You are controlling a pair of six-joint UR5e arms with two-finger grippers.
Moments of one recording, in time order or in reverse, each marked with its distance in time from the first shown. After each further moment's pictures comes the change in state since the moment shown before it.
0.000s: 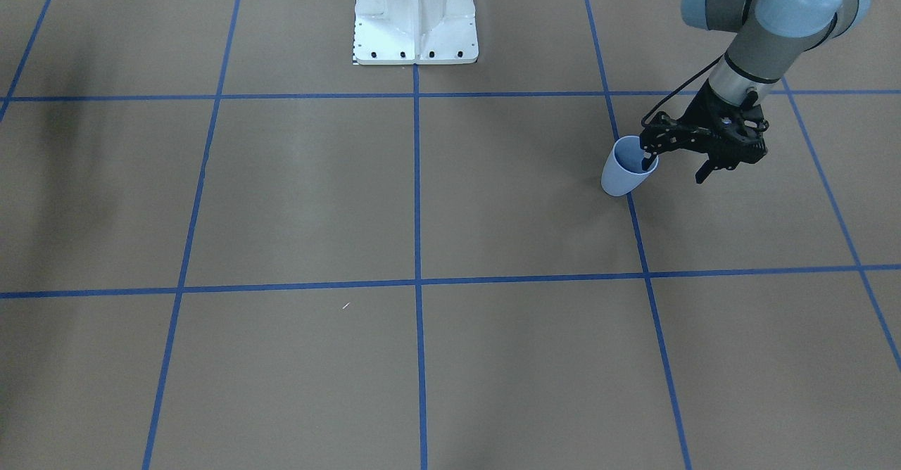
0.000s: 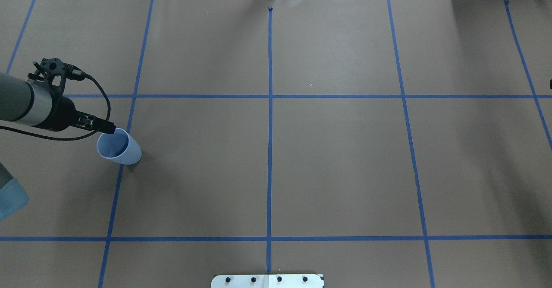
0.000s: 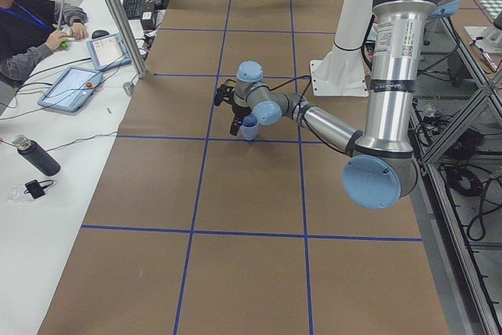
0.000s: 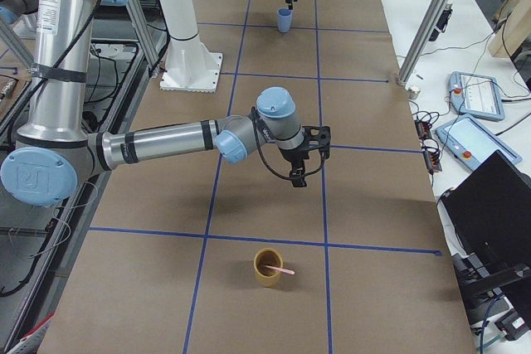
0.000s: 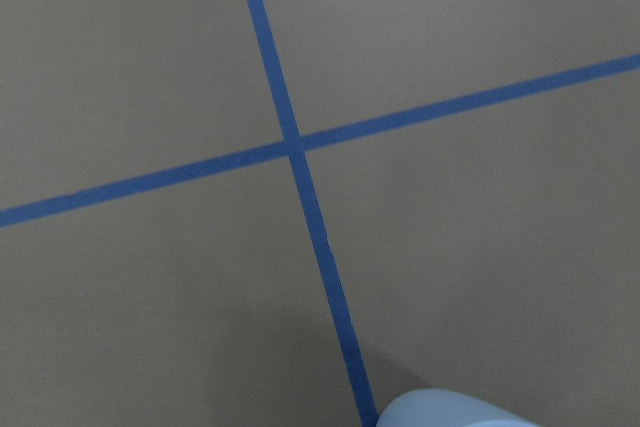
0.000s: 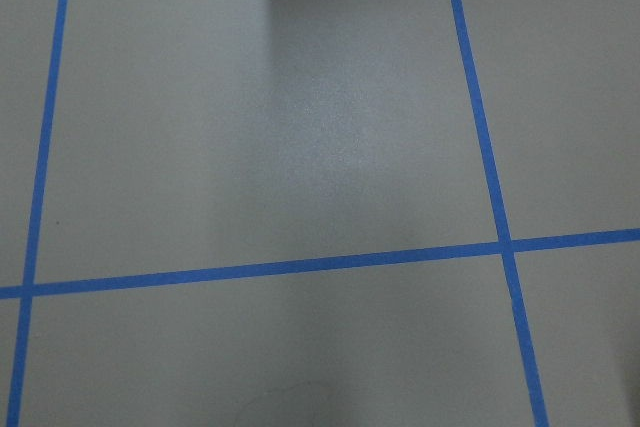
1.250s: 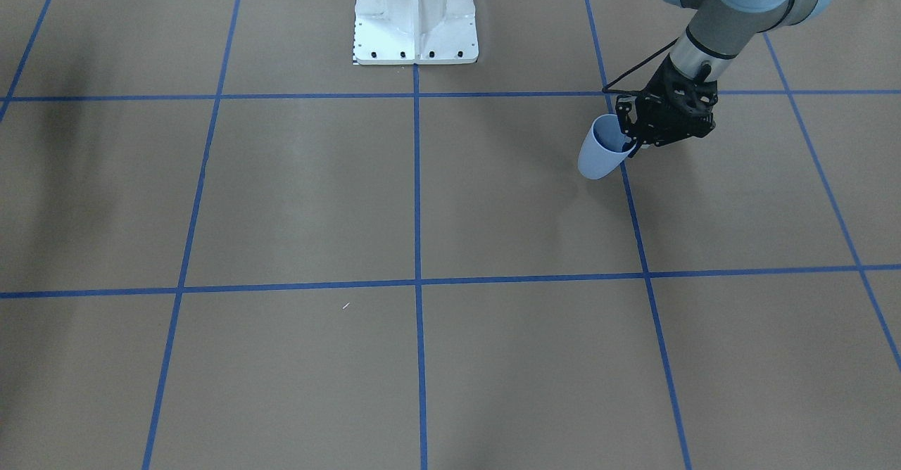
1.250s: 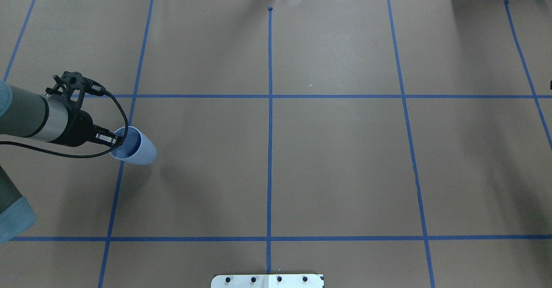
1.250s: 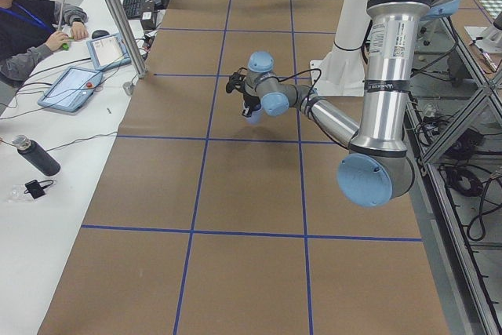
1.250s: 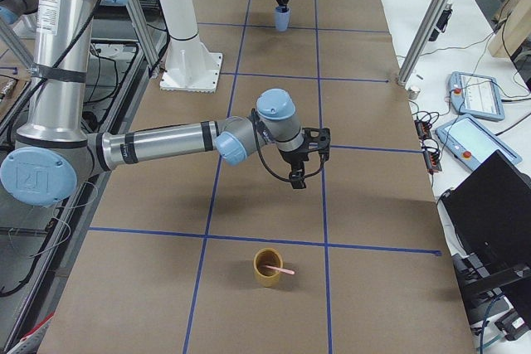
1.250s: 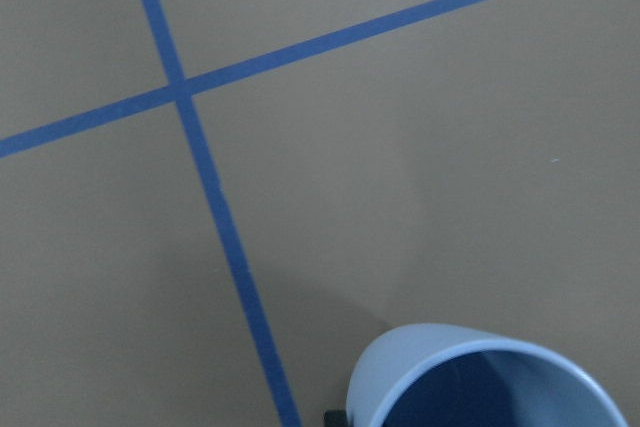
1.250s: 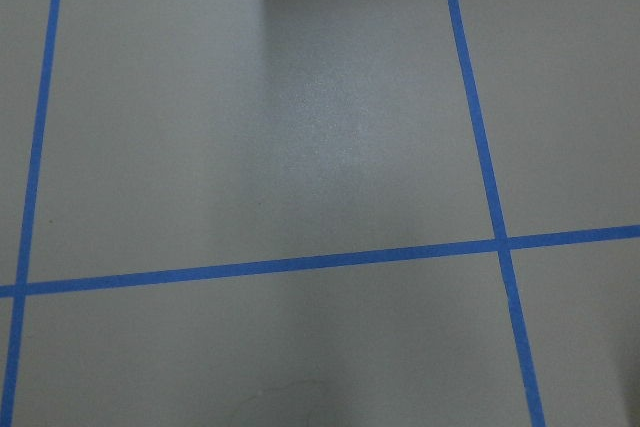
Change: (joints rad) left arm 0.076 -0.033 -0.088 0.019 -0.003 -0.005; right arm 0.000 -0.002 -0.006 0.003 0.000 0.000
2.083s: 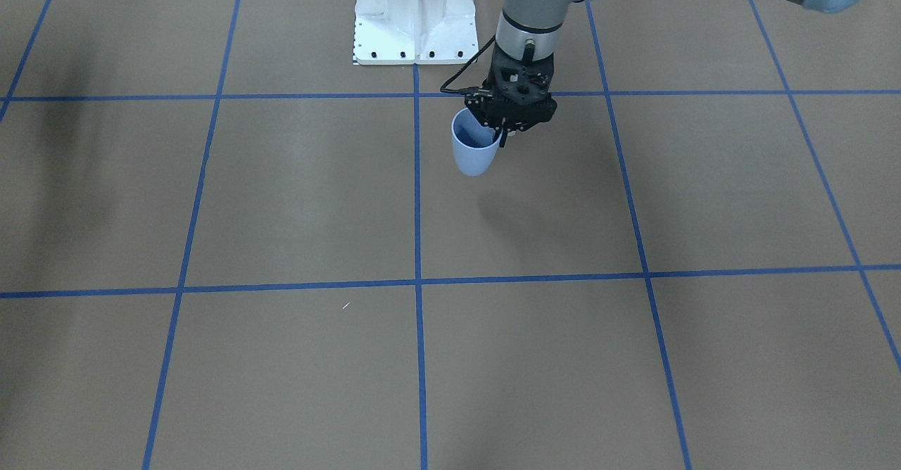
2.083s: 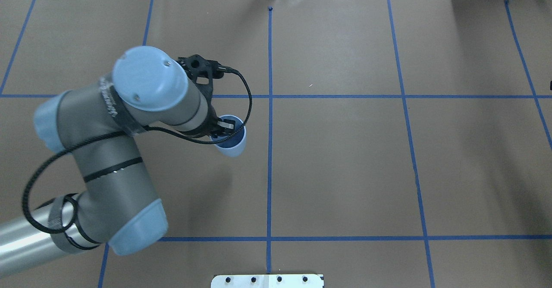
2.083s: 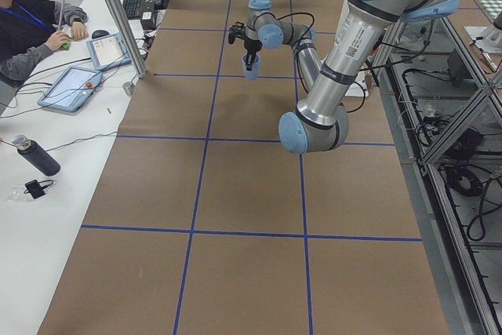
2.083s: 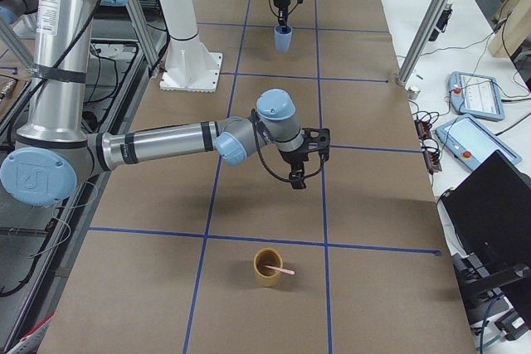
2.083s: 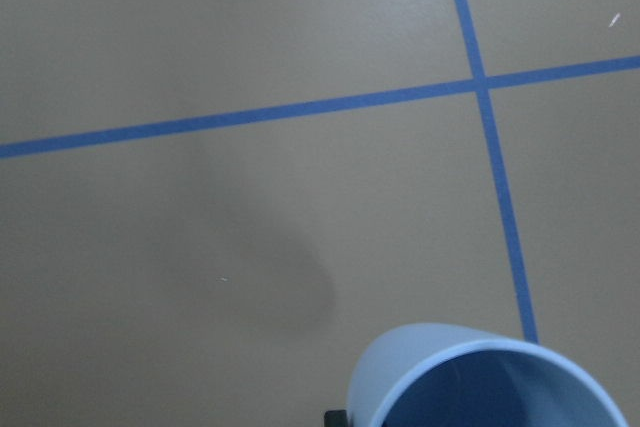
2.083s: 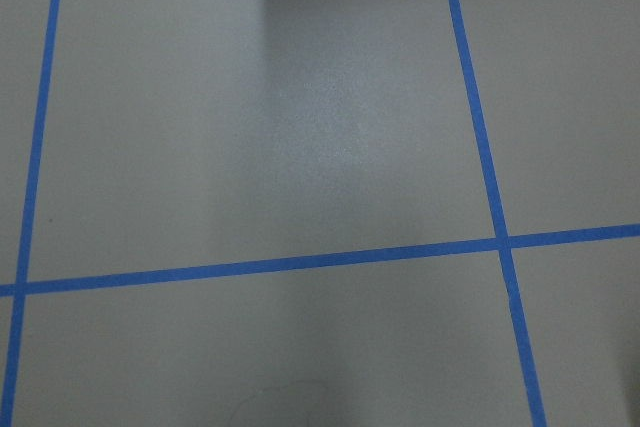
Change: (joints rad) left arm 0.207 -0.567 0.096 0.571 0.215 -0.326; right arm 0.000 0.000 -0.001 0.000 0.002 0.000
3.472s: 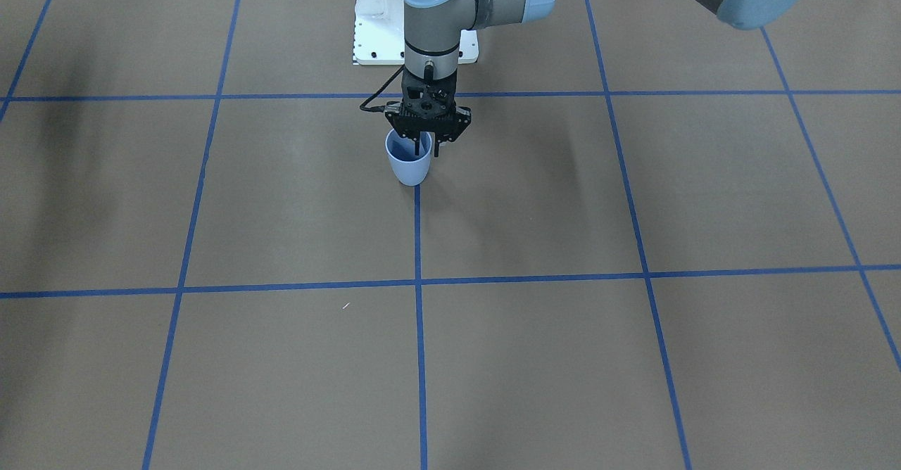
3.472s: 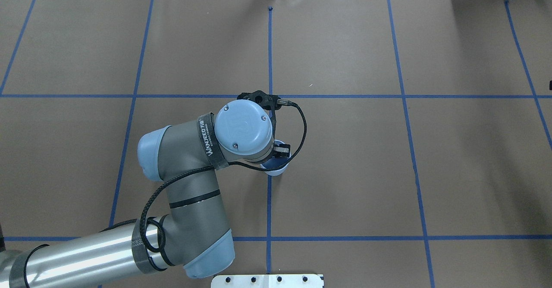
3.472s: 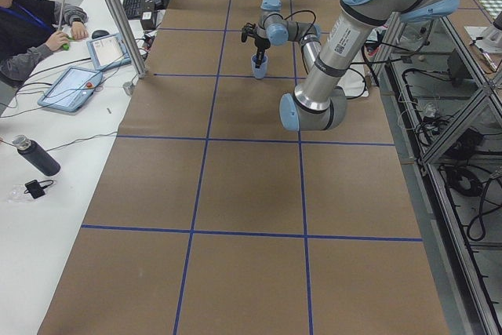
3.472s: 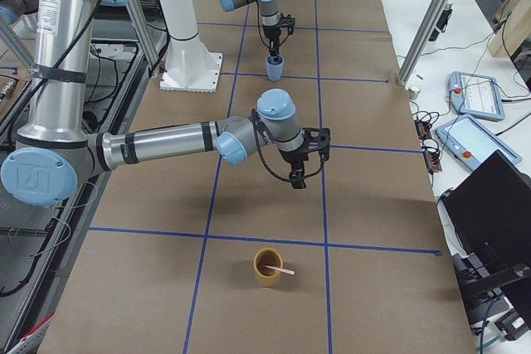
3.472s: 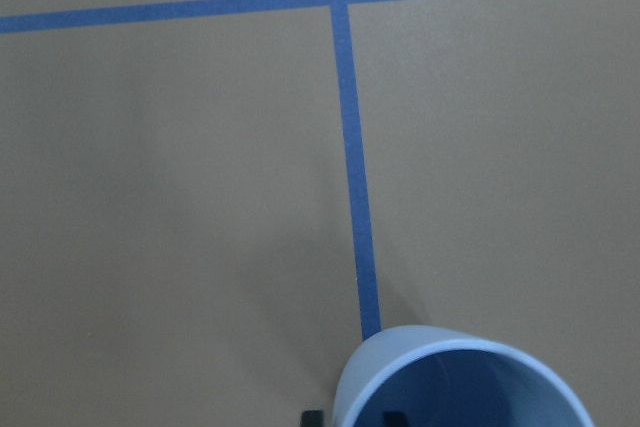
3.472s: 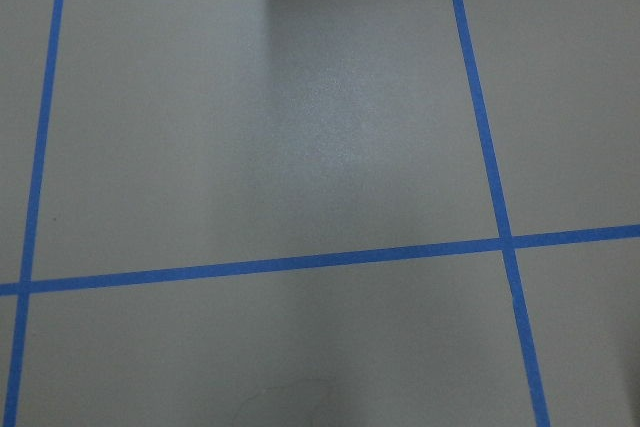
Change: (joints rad) left arm 0.114 -0.144 0.205 -0.098 0.110 -0.094; right arm -0.001 0.002 0.001 0.000 0.003 0.000
